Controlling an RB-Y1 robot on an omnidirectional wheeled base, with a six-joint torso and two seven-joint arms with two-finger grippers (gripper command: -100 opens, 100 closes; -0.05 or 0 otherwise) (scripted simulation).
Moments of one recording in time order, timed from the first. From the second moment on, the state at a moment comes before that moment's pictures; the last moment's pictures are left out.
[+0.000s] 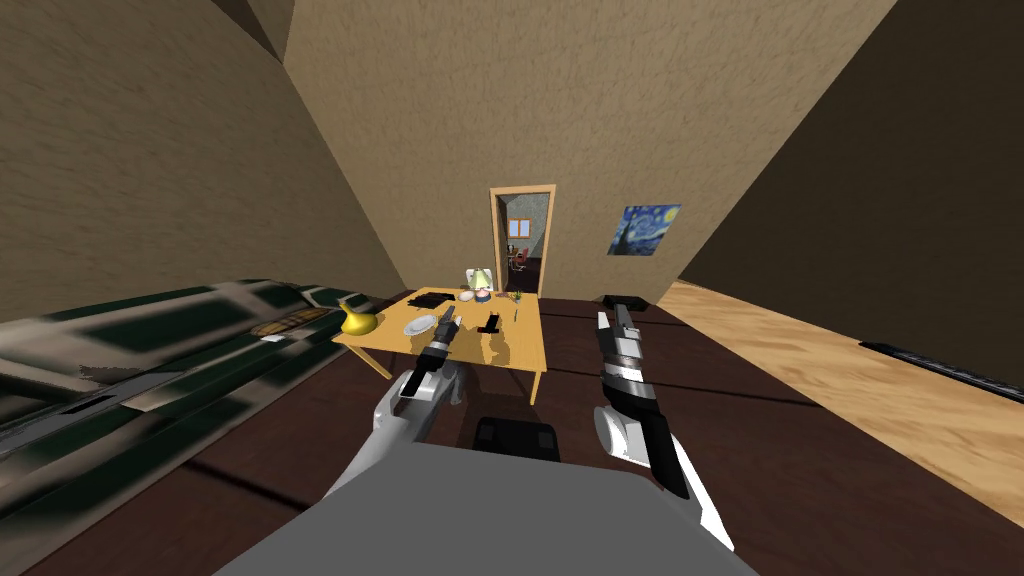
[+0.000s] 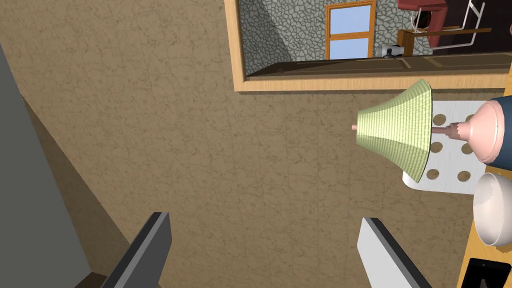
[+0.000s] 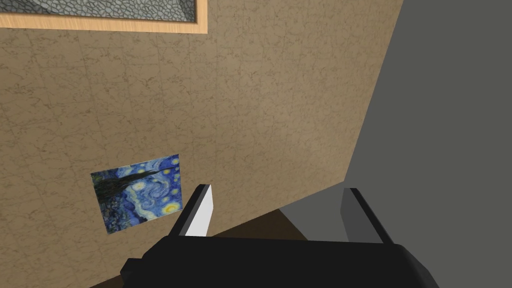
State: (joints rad) left arm 0.18 0.29 0.04 -1.68 -0.04 -0.42 0.24; right arm 0.47 0.01 0.02 -2.24 0.00 -0.41 0.04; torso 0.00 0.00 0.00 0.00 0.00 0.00
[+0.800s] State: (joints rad) left arm 0.06 0.35 0.06 -1.47 -0.03 -0.33 0.29; right arm 0.47 0.01 0.02 -2.24 0.00 -0.41 0.04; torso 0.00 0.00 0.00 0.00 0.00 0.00
